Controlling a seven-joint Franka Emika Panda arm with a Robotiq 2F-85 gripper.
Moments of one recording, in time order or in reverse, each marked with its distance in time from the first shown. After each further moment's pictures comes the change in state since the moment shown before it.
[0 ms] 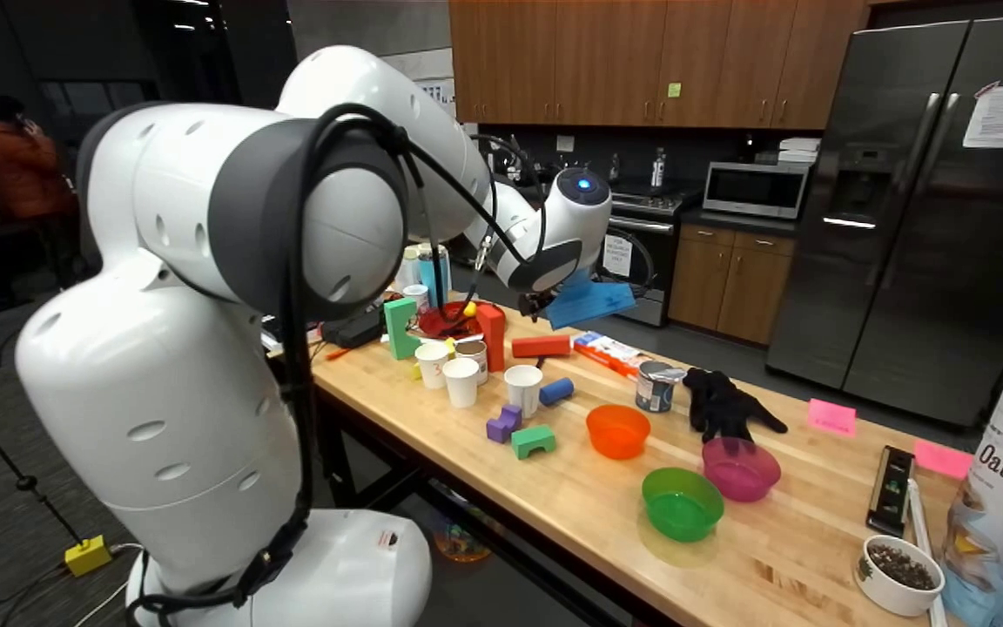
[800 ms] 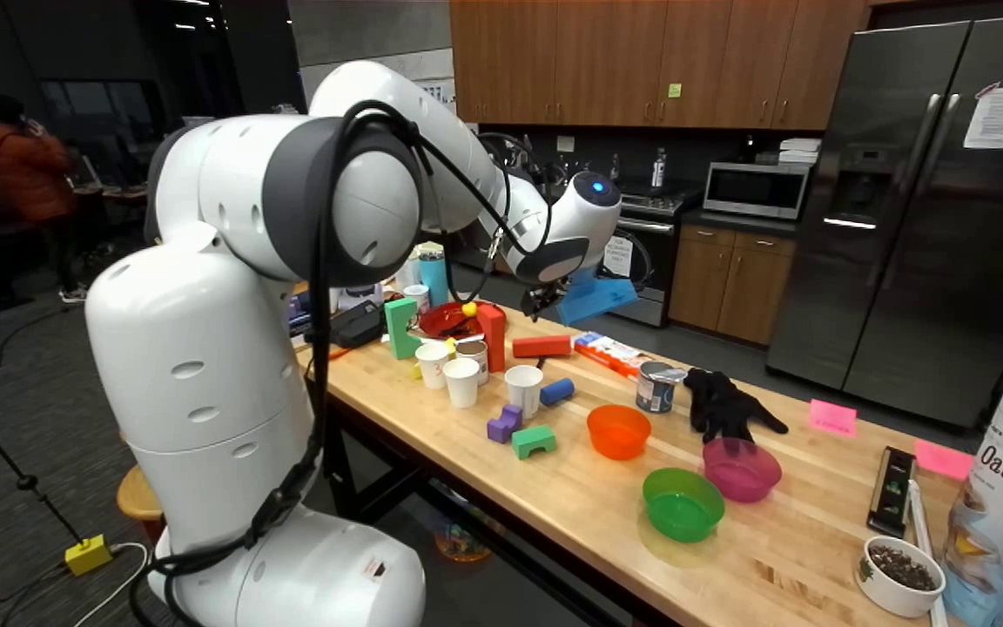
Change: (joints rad) arm -0.279 0.157 0.272 0.148 0.152 -0.125 -0.198
